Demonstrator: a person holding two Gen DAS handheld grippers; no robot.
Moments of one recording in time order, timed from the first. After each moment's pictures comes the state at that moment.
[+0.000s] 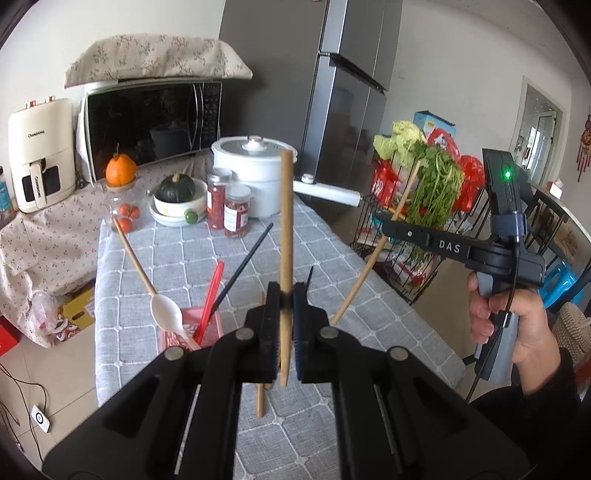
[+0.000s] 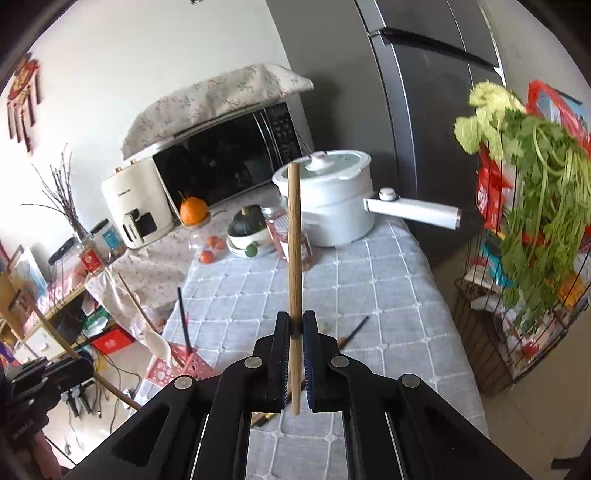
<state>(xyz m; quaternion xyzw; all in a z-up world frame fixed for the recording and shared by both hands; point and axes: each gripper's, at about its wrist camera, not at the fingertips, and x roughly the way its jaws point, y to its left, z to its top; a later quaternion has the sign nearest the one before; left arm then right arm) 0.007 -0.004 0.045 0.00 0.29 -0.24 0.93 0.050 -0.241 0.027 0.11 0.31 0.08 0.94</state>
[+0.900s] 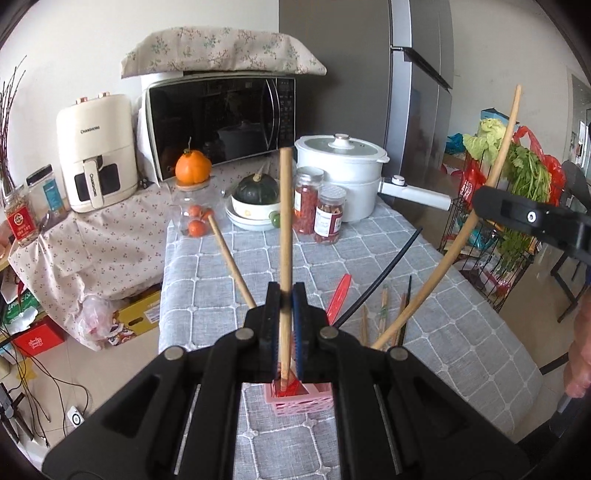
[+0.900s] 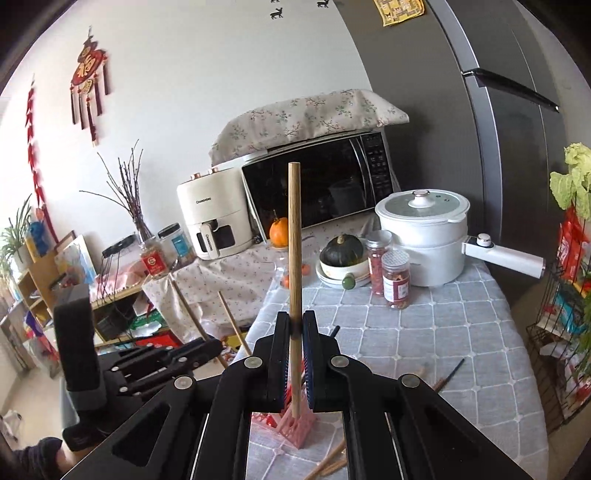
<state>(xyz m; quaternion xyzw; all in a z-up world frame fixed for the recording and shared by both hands) 0.069 0.039 -0.003 0.03 0.29 -0.11 0.95 0.053 -0.131 0.047 0.09 0.24 0.20 0.95</state>
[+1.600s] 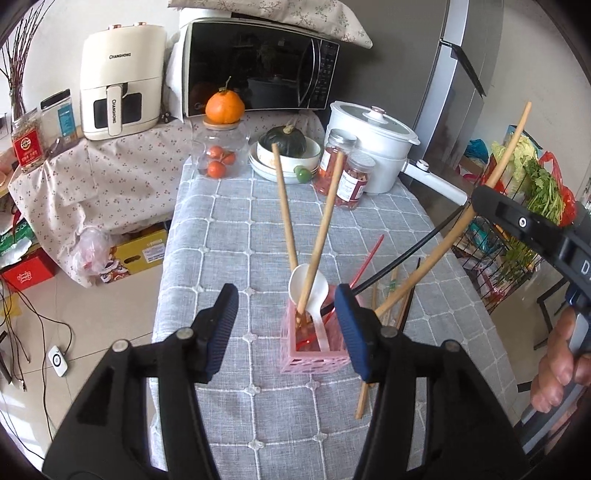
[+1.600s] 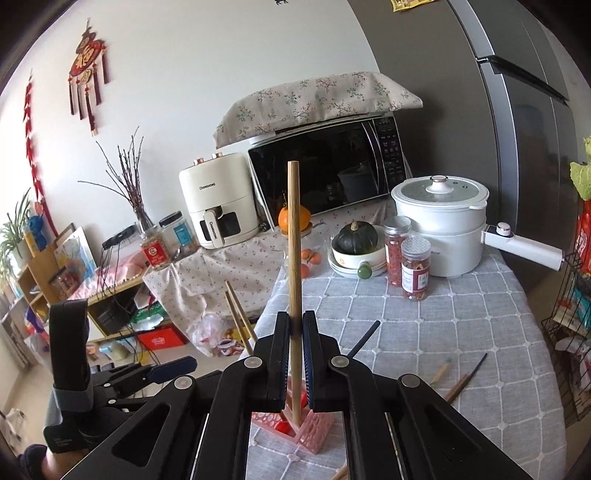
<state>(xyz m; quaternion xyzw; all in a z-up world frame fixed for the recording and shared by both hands) 0.070 0.079 -0.018 -0.05 0.38 -0.09 0.92 0.074 -0.098 0.031 0.09 0.26 0.20 0.94</state>
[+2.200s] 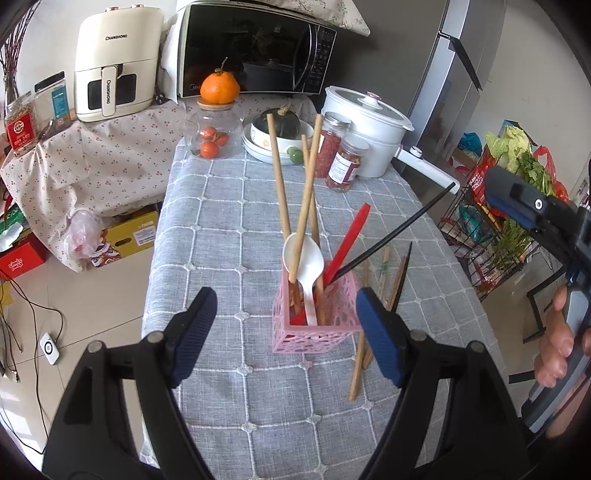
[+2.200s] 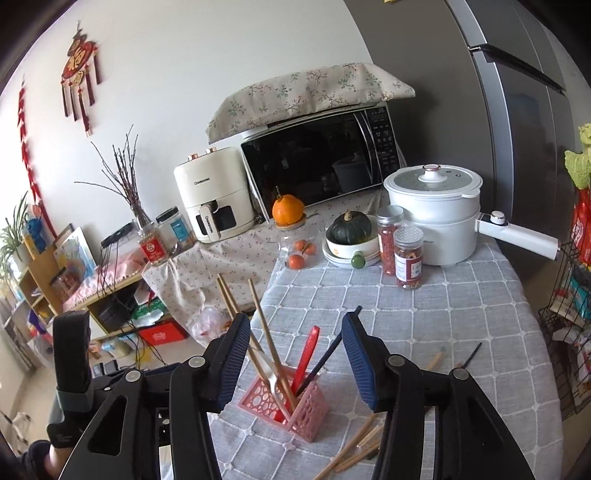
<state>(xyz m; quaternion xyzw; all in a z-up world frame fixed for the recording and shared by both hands) 0.063 0.080 -0.027 -0.07 0.40 -0.11 0.91 0.070 -0.119 0.034 0.10 0.28 0.19 0.94</state>
